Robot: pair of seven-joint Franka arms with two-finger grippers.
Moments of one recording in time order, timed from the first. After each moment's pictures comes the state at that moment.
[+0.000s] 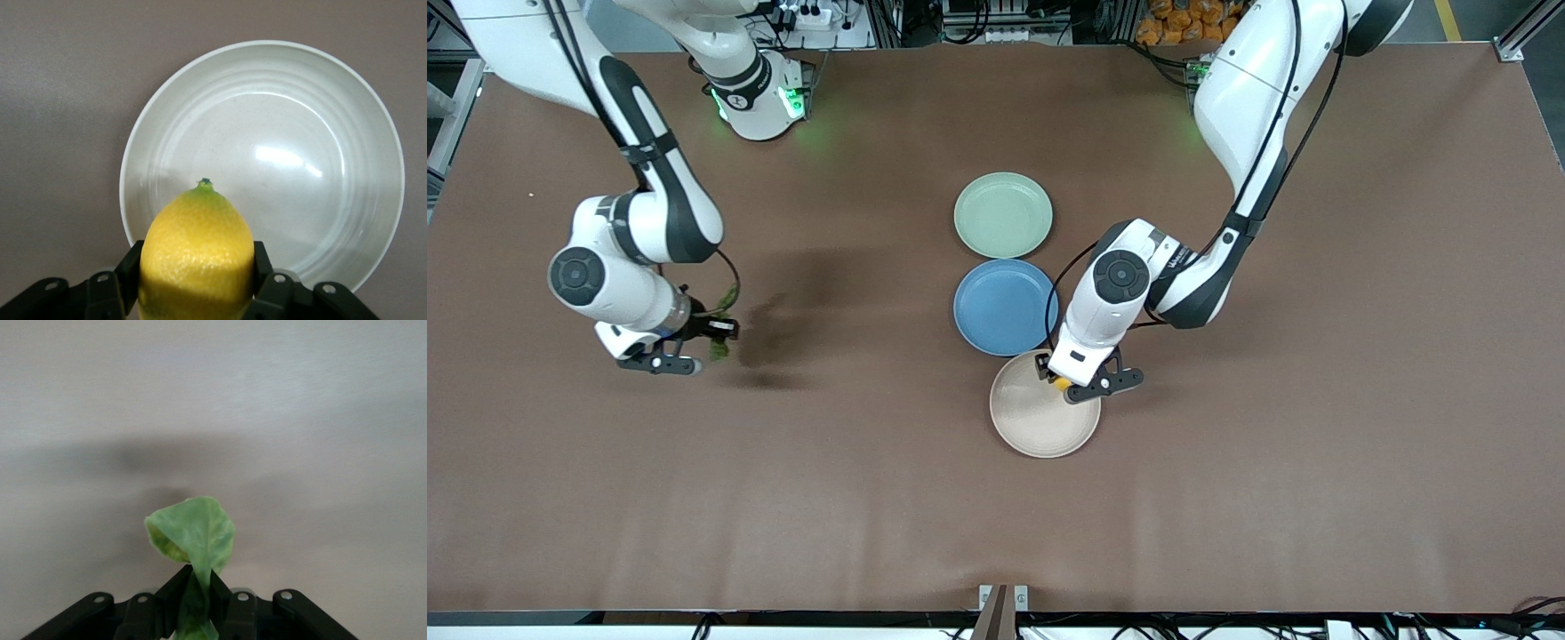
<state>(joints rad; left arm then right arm) -0.47 0.74 -0.15 -1.61 0.10 2.48 -0.93 -0.04 0.33 0.12 -2.14 -0.02 2.36 0.22</state>
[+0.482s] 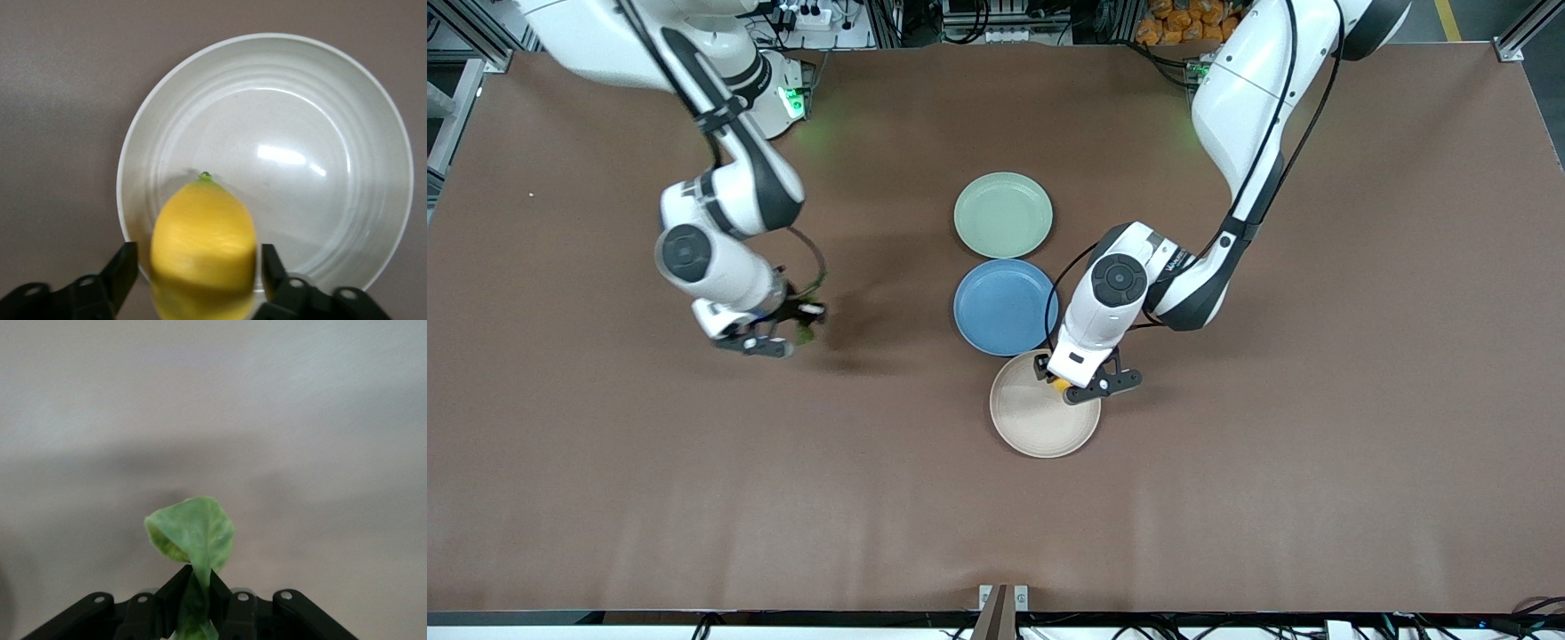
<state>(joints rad) -0.47 0.74 -0.15 -1.60 0.10 2.48 -0.93 -0.03 0.32 0.41 -2.14 -0.02 2.35 0.51</state>
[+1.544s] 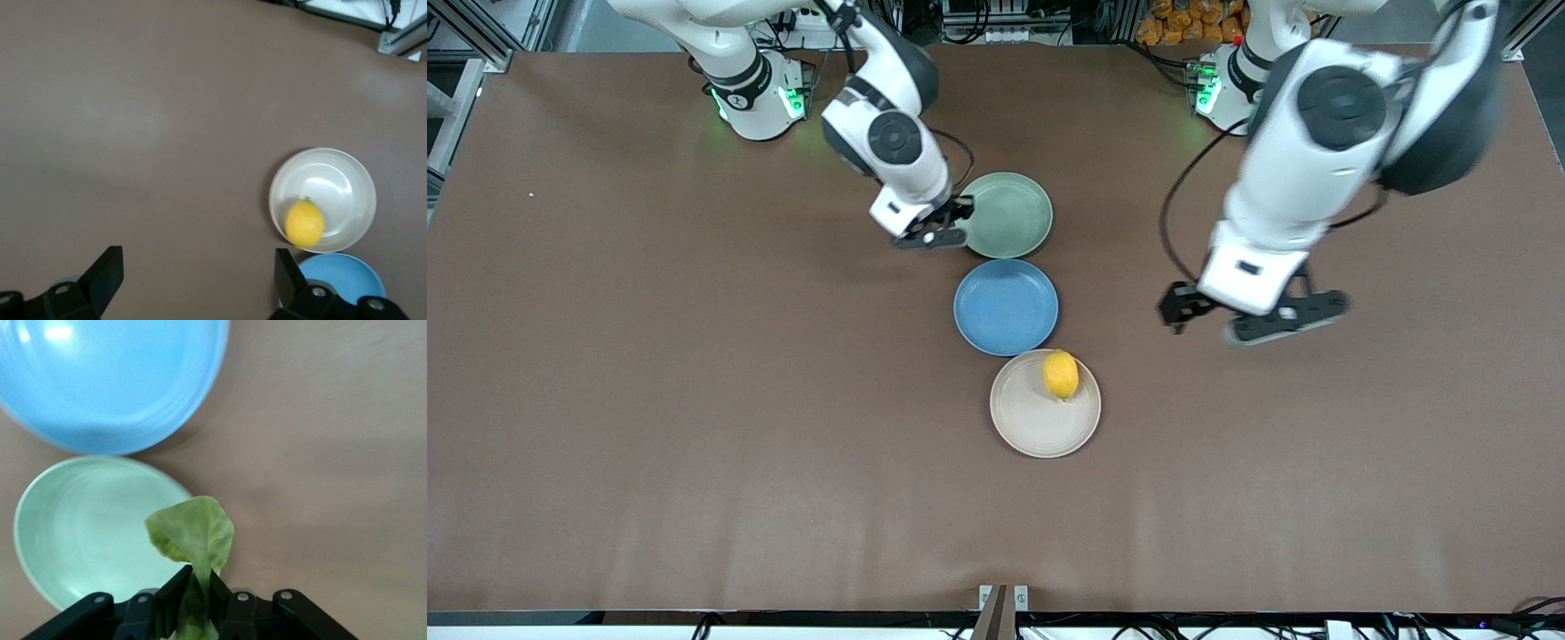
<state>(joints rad) -0.28 0.21 -0.13 -1.55 0.11 1.88 -0.66 0.21 0.37 0.68 -2.15 -0.01 2.37 0.80</state>
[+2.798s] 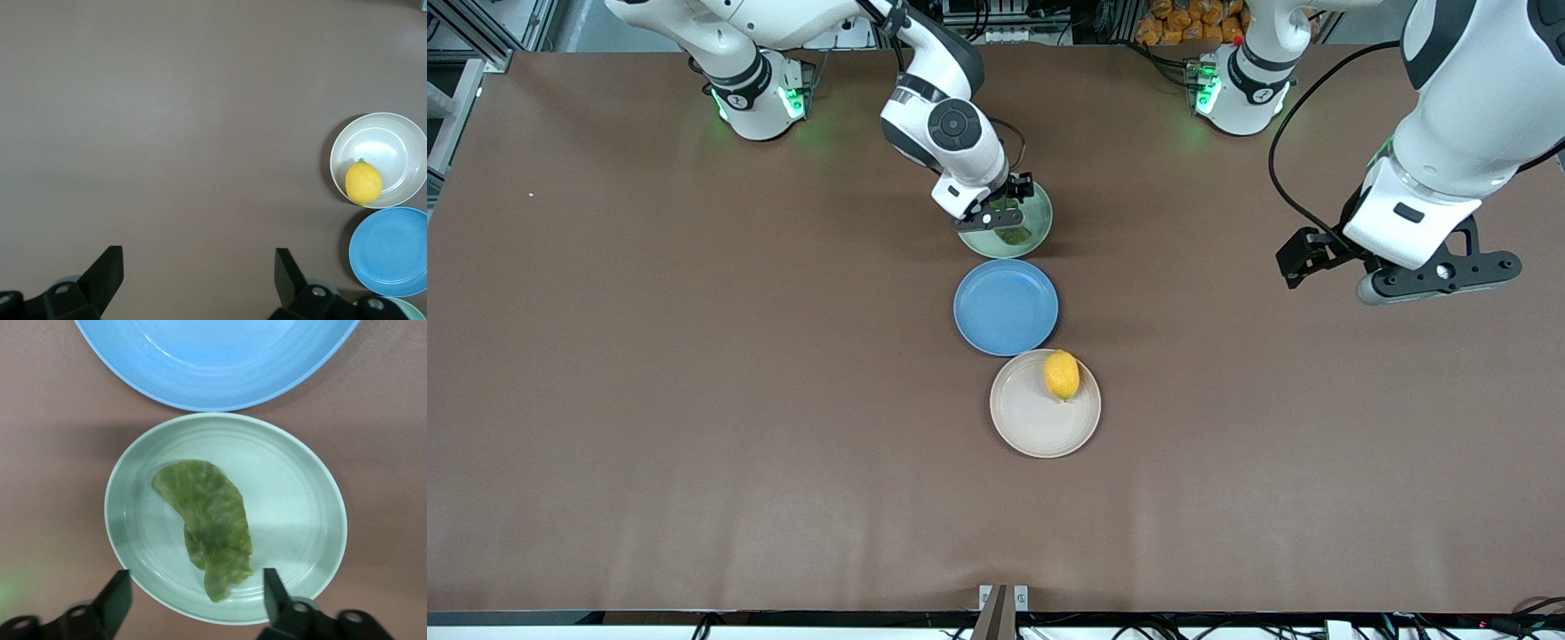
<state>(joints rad) -0.16 0.12 -0.13 -1.49 0.10 1.65 -0.41 0.33 0.50 0.68 -2.02 -0.02 2.41 0.94</state>
